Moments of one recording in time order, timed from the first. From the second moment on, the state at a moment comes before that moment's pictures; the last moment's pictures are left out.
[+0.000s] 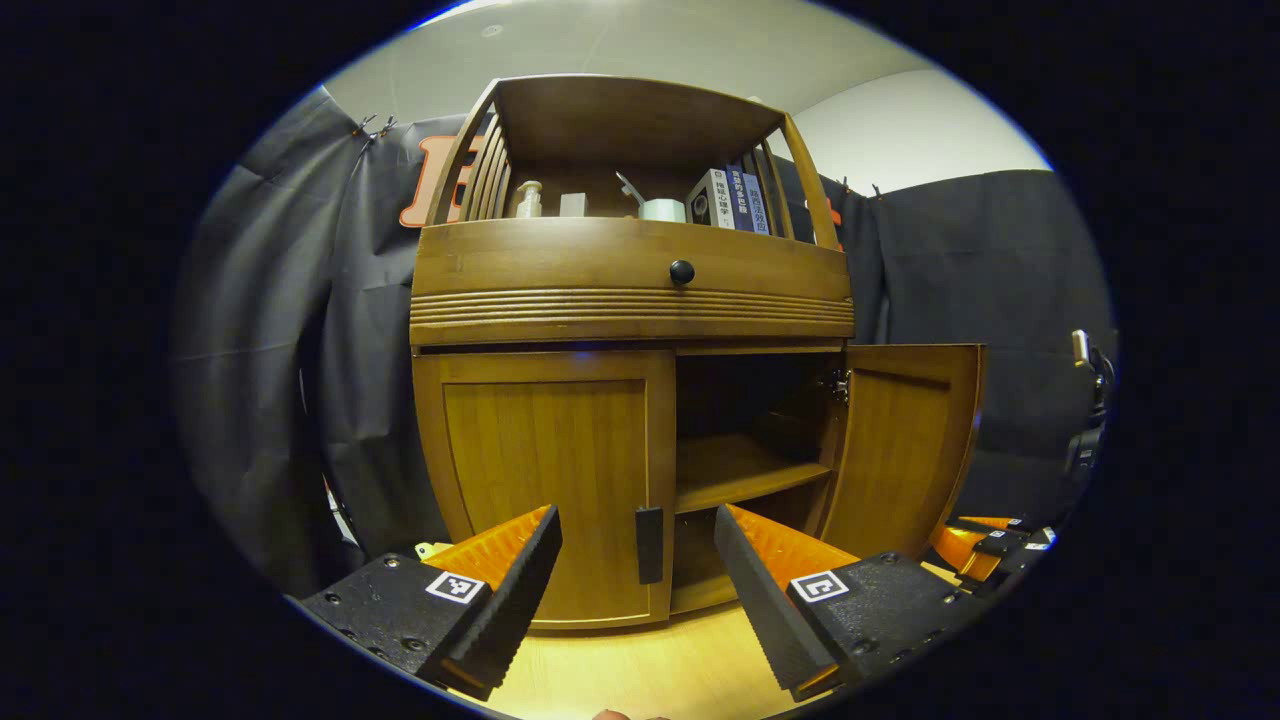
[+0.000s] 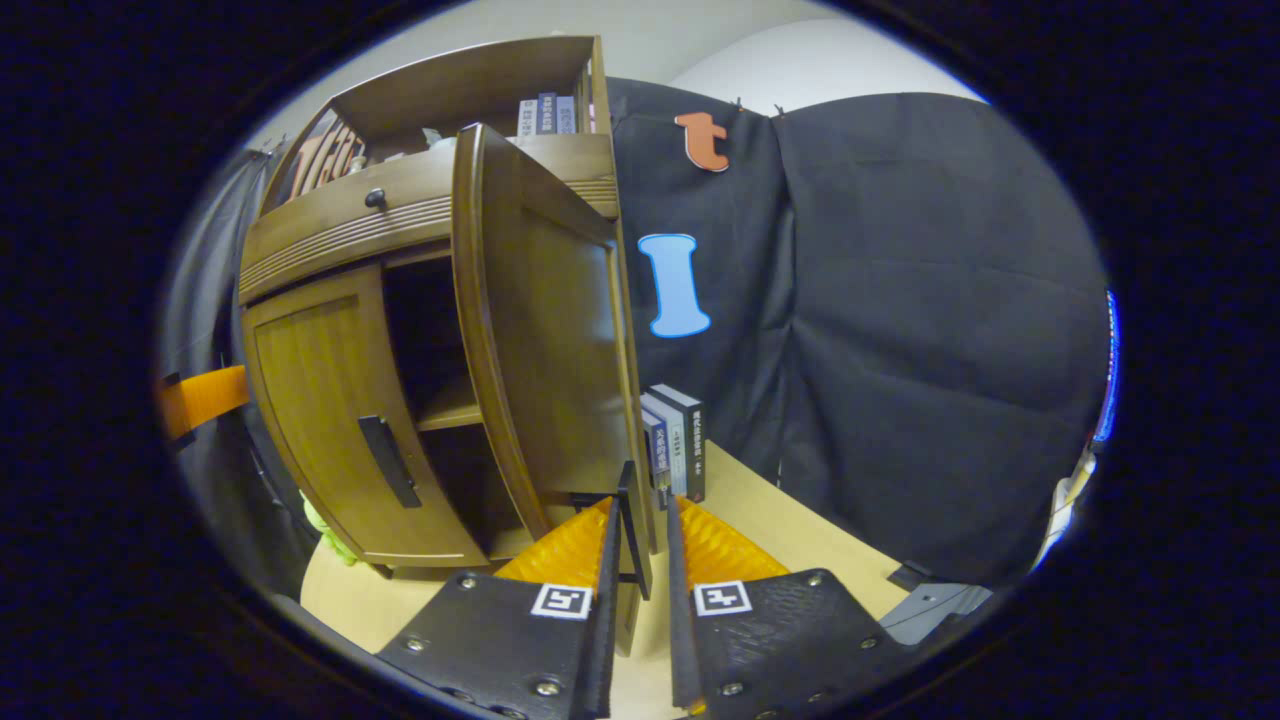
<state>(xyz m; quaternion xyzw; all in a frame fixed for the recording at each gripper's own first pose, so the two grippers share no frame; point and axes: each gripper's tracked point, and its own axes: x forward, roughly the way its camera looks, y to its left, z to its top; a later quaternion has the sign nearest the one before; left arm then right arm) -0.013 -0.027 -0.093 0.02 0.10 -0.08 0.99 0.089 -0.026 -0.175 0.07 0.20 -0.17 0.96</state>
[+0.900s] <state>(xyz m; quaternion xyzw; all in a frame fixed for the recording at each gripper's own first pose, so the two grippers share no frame) 0.038 -0.043 -0.136 0.02 0.13 -0.08 0.99 0.066 -0.105 -0.127 0.07 0.15 -0.24 0.96</state>
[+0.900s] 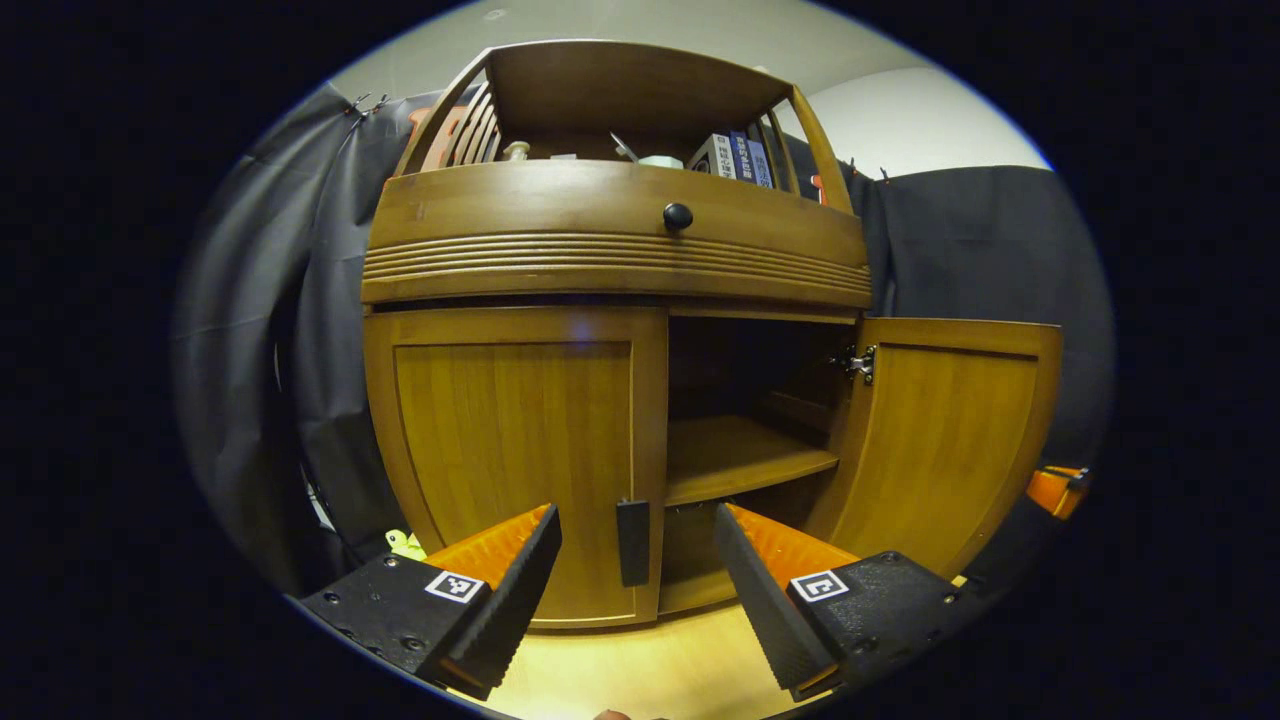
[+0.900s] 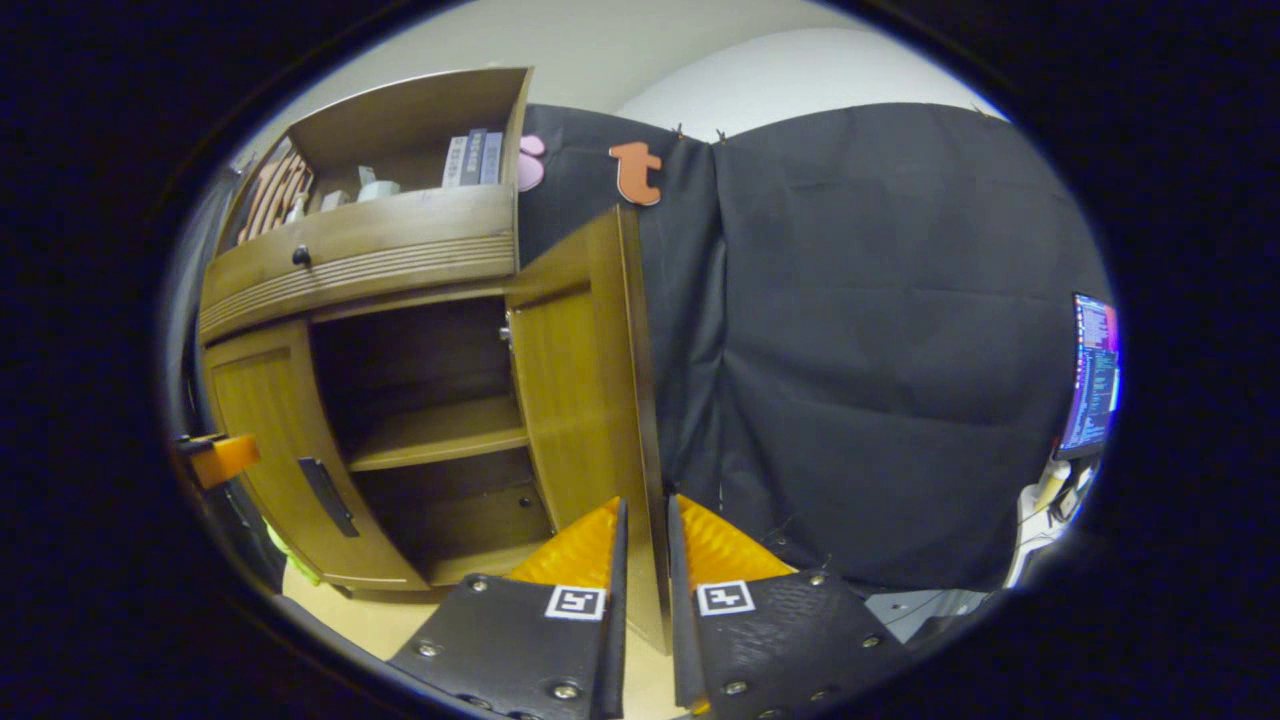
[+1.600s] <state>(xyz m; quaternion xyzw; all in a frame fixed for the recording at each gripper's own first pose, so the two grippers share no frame) 0.118 -0.041 -0.214 0.02 0.19 -0.03 0.98 0.038 -0.121 -0.038 0.01 0.06 -0.27 0.96</state>
